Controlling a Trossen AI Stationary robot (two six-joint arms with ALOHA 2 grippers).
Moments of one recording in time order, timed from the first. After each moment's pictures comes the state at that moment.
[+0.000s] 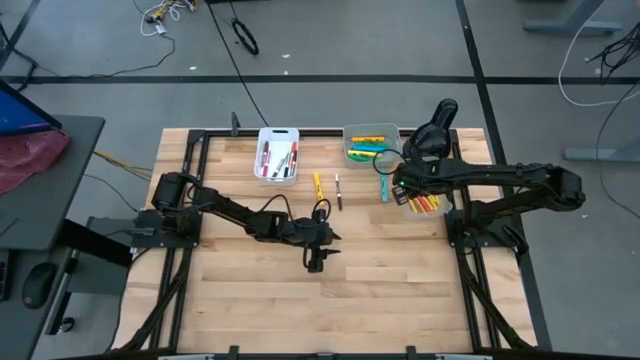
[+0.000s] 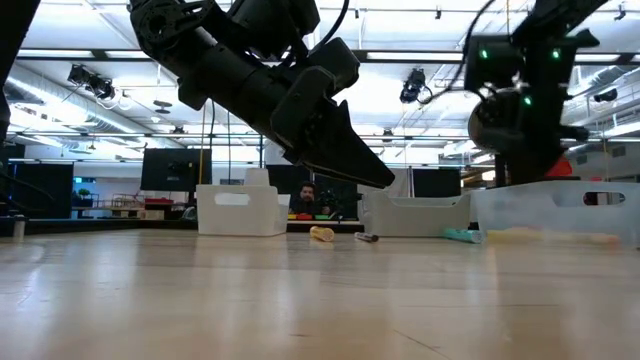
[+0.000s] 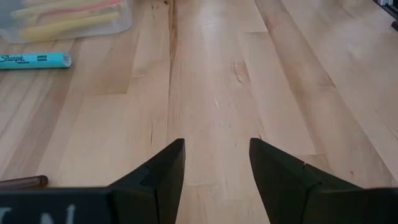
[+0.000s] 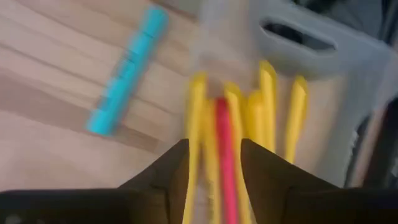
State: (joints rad) left arm -0.16 1.92 0.97 0.42 -0.11 -0.04; right arm -0.29 1.18 0.72 -0.95 0.38 0.81
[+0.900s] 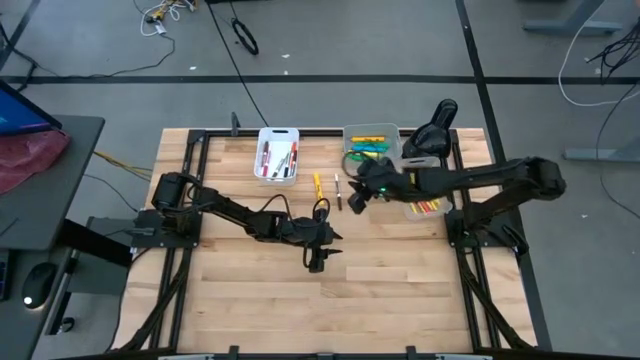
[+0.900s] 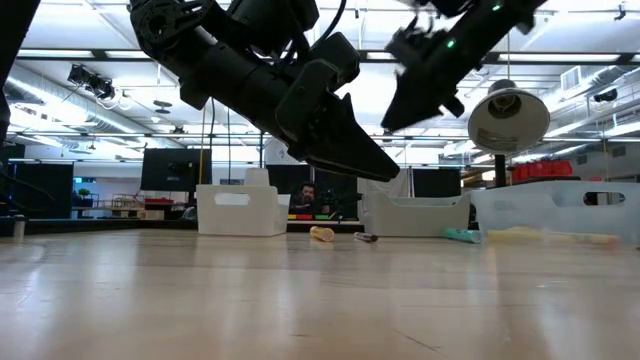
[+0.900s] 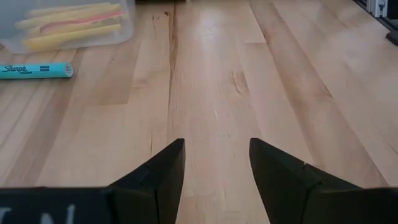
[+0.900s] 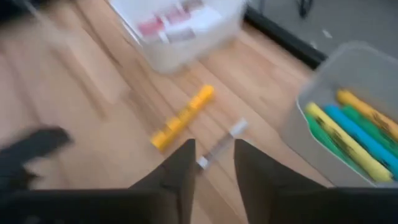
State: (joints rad) left arm -0.16 1.92 0.97 0.45 -0.11 -0.04; right arm -0.07 1.38 0.93 -0.31 0.41 0.44
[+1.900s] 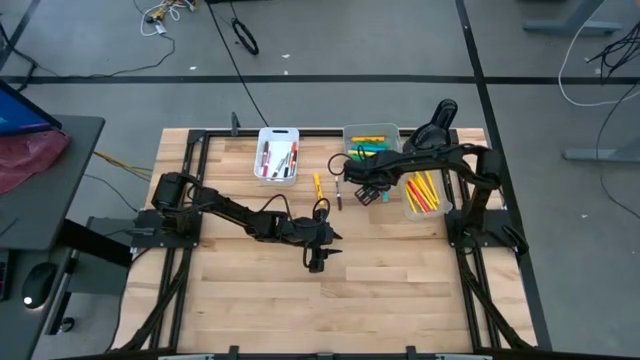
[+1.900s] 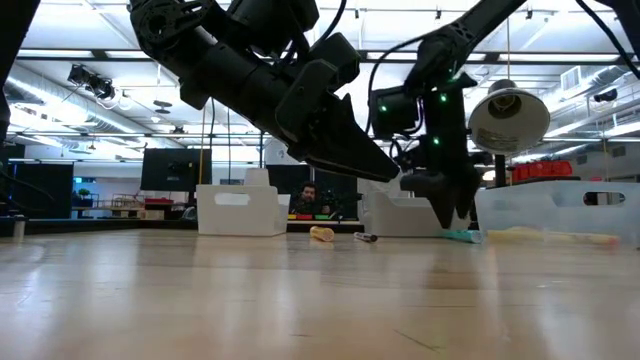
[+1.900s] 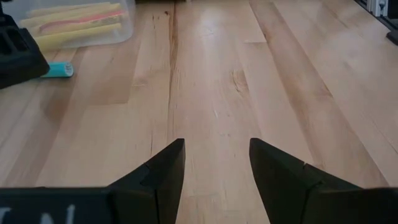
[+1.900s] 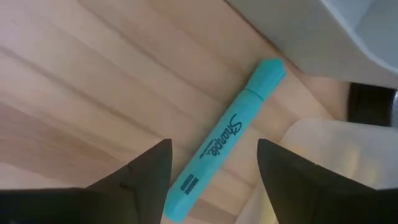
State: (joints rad) left arm -0.16 1.92 0.97 0.45 -0.11 -0.04; right arm -0.31 1.83 1.15 -0.95 0.34 0.61
